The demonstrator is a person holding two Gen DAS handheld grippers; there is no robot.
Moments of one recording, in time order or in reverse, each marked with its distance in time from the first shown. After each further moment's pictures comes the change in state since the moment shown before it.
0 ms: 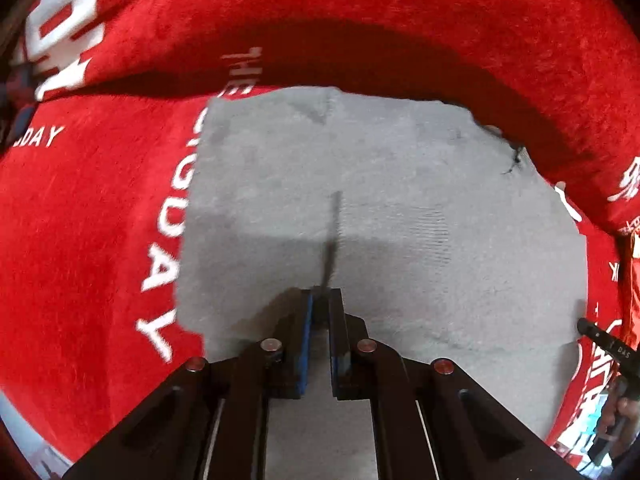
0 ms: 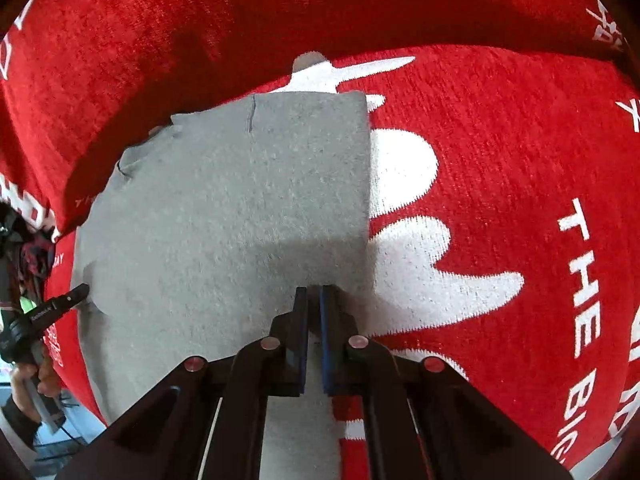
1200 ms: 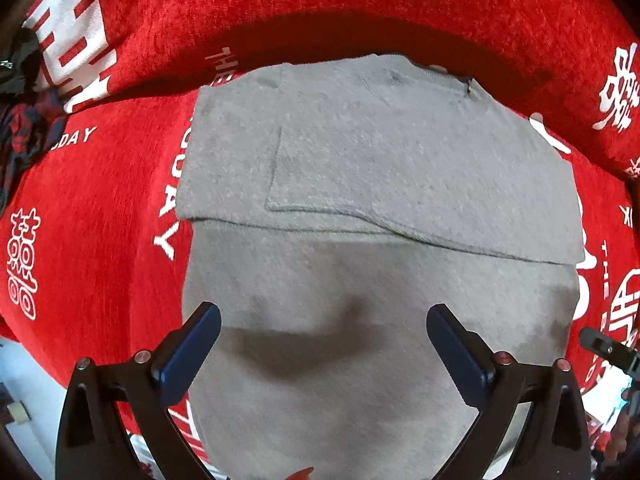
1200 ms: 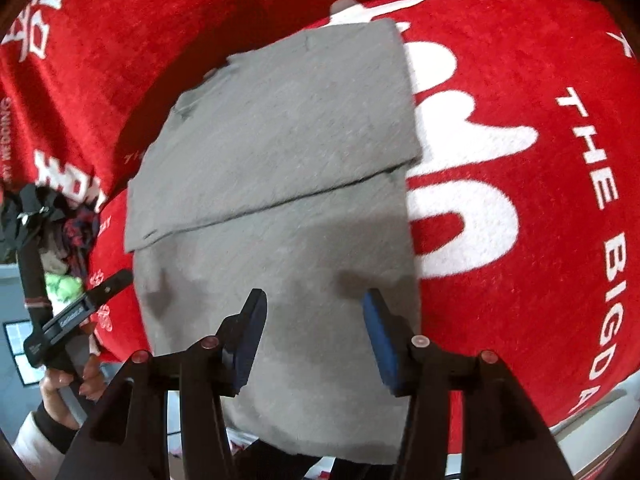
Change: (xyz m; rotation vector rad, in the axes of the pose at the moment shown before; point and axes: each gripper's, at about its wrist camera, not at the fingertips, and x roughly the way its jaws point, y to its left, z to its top) left arm -0.047 -0.070 -0.070 0.112 0.048 0.151; right arm -0.040 0.025 -0.072 0.055 0.162 0.162
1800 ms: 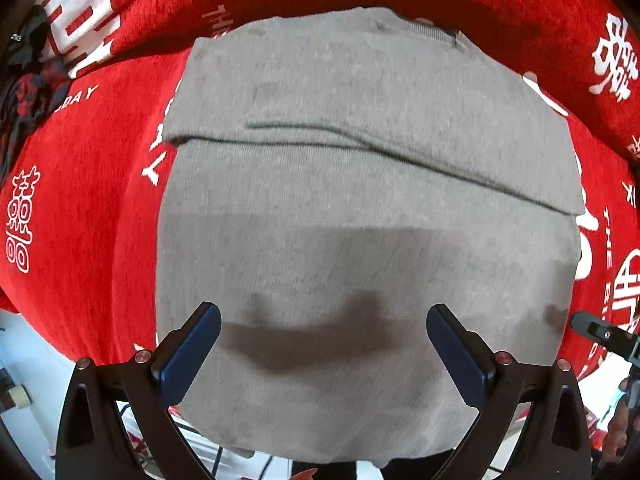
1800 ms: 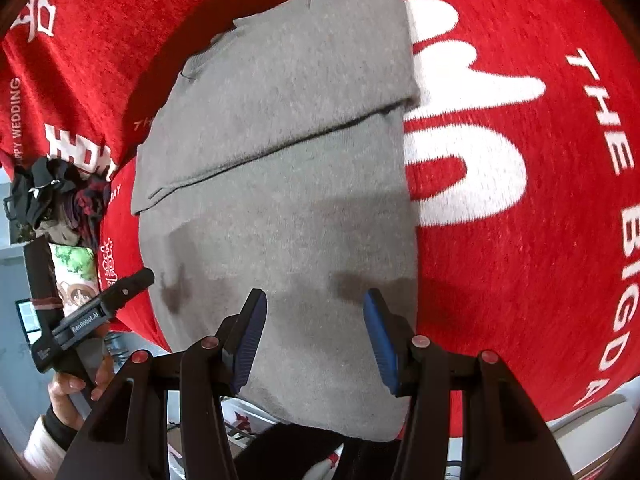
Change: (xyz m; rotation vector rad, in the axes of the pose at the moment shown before) left arm 0.006 -0.021 -0.051 -0.010 0.068 0.013; right arm 0.011 -0.015 -0.020 0.000 0.076 0.065
